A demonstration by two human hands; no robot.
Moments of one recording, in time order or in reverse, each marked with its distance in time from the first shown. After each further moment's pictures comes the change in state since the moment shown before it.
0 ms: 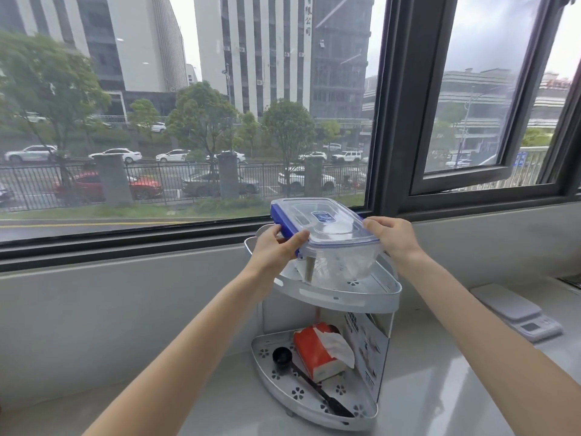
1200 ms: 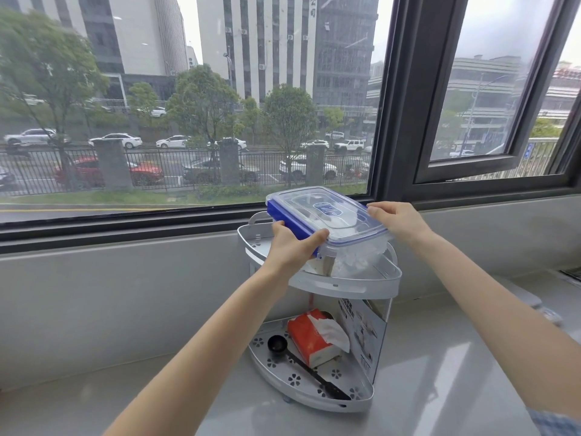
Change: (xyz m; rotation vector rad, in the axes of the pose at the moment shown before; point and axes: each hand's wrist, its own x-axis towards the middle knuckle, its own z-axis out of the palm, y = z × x) left_hand 0.002 -0.016 0.023 0.038 0.043 -0.100; right_hand 0.028 0.010 -0.013 -0.352 -0.142 -0.078
